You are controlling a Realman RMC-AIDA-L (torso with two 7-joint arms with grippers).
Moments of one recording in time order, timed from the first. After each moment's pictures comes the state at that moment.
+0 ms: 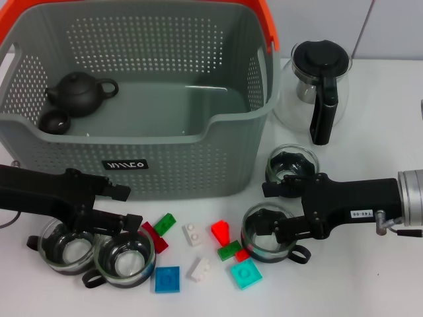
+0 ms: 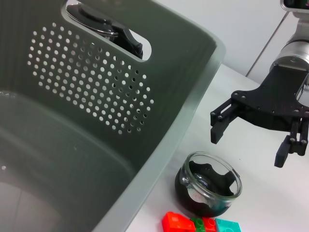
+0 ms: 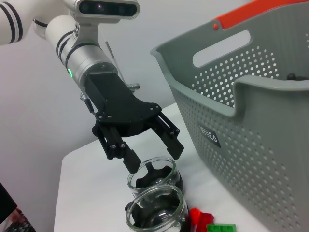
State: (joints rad) left arm -0.56 -2.09 0.48 0.98 2.45 1.90 -1.63; right arm 0.60 2.09 -0.86 -0.56 -2.01 -1.58 1.44
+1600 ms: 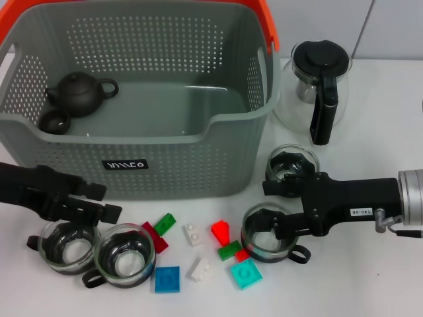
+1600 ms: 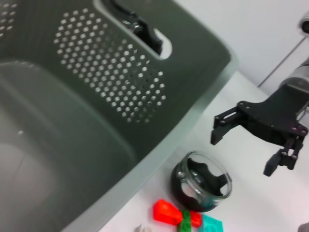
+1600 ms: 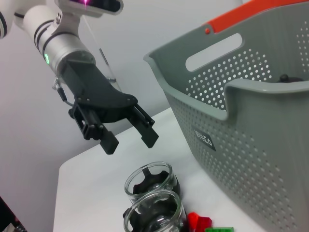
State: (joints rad) left arm -0.55 -2.09 0.46 1.17 2.46 2.04 -1.93; right arm 0.60 2.09 -0.85 -0.55 -2.00 -1.57 1.47
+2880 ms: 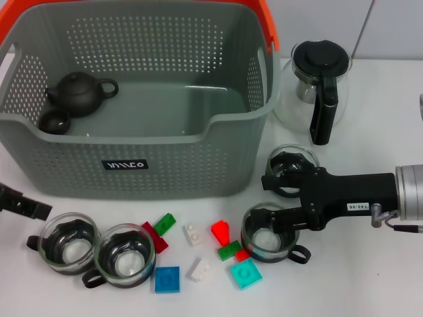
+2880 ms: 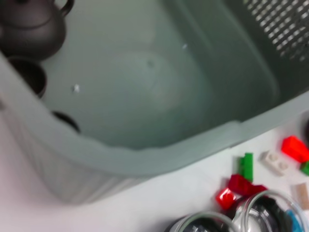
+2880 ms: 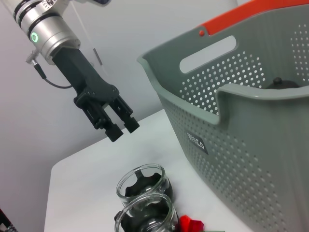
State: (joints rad) left arm -0.55 -2.08 0.57 1.49 2.74 2.05 -2.26; right arm 0.61 2.09 -0.85 -0.56 -2.00 -1.55 1.47
